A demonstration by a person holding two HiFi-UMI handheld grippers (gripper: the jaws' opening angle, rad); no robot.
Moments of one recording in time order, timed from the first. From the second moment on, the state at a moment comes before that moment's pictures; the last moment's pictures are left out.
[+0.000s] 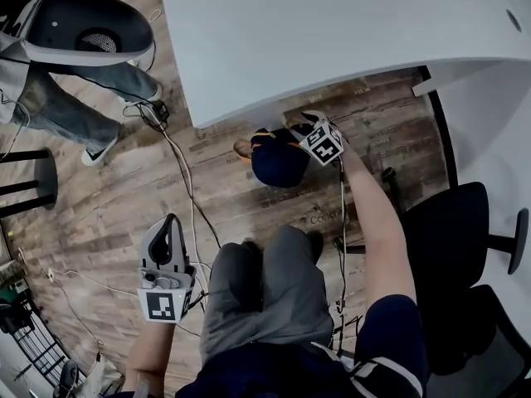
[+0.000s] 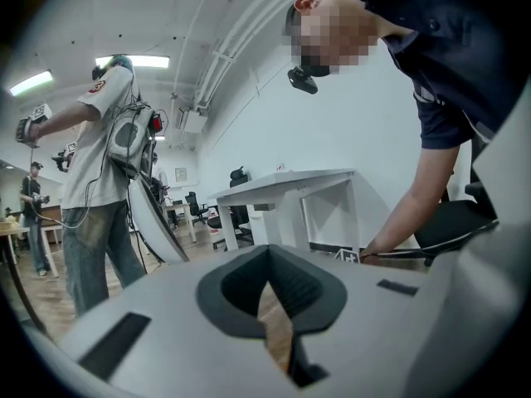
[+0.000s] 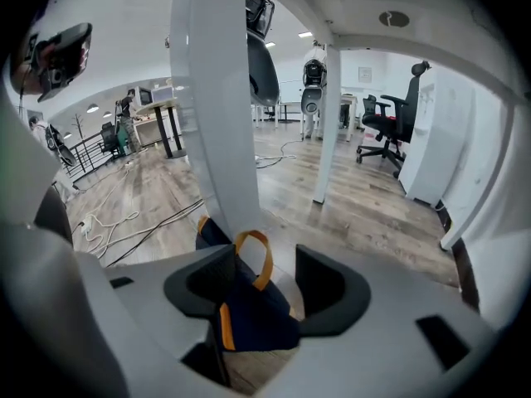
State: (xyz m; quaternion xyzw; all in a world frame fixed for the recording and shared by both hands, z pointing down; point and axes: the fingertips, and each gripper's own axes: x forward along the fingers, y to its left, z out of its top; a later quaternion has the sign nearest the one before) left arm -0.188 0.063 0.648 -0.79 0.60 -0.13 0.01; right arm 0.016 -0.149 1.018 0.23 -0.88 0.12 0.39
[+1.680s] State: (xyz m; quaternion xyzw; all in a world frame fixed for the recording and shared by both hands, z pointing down) left arm -0.205 0.085 0.700 -0.77 0.62 -0.16 -0.01; right arm 0.005 -0.114 1.093 0.12 -0.85 -0.02 0.52
